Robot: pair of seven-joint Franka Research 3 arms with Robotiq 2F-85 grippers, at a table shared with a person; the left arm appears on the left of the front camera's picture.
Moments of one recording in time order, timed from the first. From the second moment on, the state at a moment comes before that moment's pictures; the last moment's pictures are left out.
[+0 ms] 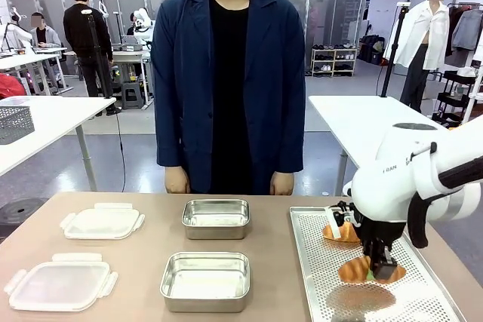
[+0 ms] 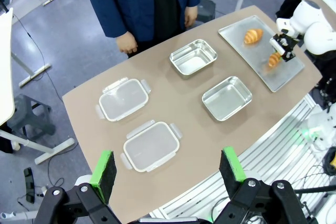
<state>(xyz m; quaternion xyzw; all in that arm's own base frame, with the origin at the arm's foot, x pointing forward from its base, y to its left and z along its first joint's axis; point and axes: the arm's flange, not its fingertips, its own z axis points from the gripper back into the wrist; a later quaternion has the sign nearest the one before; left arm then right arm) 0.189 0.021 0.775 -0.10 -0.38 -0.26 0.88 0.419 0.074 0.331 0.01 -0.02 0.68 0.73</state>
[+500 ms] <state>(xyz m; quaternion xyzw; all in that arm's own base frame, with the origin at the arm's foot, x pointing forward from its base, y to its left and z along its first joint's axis) 0.189 0.020 0.775 -0.10 -0.38 -0.26 0.88 0.402 0.186 0.429 0.00 -0.05 0.69 0.72</state>
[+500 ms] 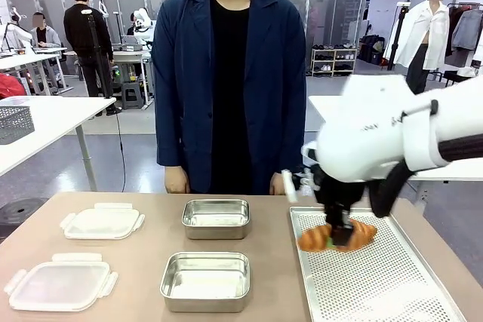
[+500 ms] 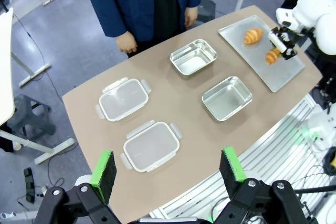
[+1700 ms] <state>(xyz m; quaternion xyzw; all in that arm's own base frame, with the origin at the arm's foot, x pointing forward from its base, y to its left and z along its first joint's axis) 0.189 0.020 0.775 -0.10 -0.38 -0.26 0.88 0.408 0.425 0.370 0.06 -0.05 0.71 0.70</state>
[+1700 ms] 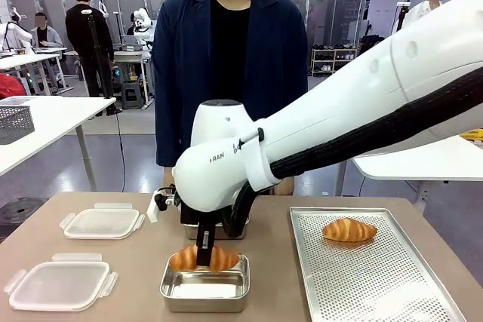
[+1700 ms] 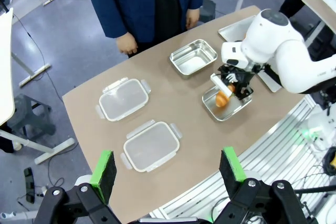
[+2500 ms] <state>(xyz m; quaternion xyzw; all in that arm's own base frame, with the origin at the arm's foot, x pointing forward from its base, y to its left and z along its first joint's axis) 0.189 0.020 0.775 -0.10 -0.38 -0.26 0.88 0.411 0.431 0.356 0.05 -0.03 0.70 0.71</state>
